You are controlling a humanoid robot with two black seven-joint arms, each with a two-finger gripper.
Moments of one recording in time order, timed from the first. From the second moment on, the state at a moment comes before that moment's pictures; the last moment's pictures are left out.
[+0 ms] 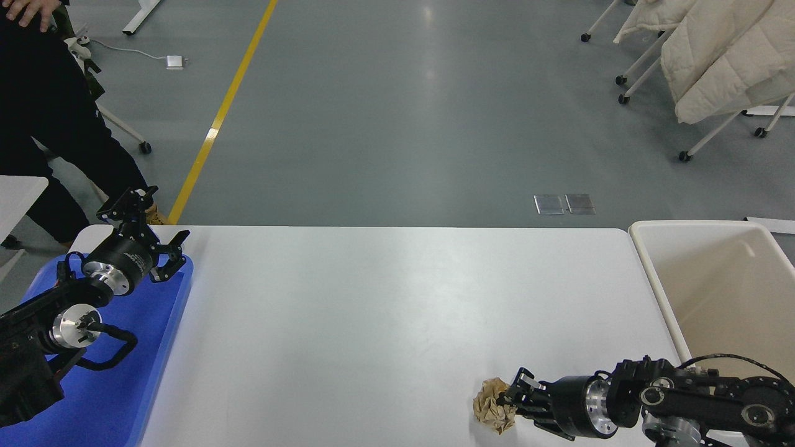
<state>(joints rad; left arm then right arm) -0.65 0.56 -0.50 -0.54 -0.03 -0.39 -0.40 0.74 -0.73 -0.01 1.49 -0.56 0.03 -0.15</state>
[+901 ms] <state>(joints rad) -0.65 0.56 -0.50 -0.54 -0.03 -0.39 -0.40 1.06 -1.50 0.11 1.69 -0.57 0.64 -0.14</state>
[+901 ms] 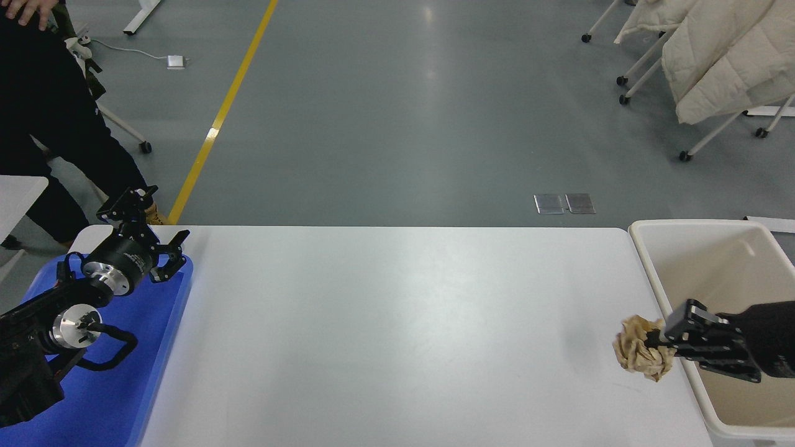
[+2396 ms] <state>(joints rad) -0.65 0.56 -0.50 -0.54 -0.03 -0.39 -0.40 1.10 -1.27 0.01 1.12 -0.68 0.32 -0.14</state>
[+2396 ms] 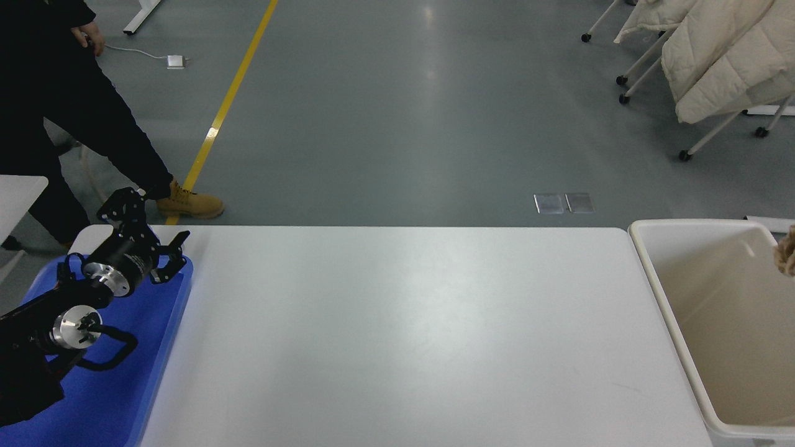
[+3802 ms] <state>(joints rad) -0.65 0.56 -0.50 -0.54 -0.03 -0.39 -0.40 0.67 -0.34 0.01 0.07 -0.39 -0.26 -0.13</state>
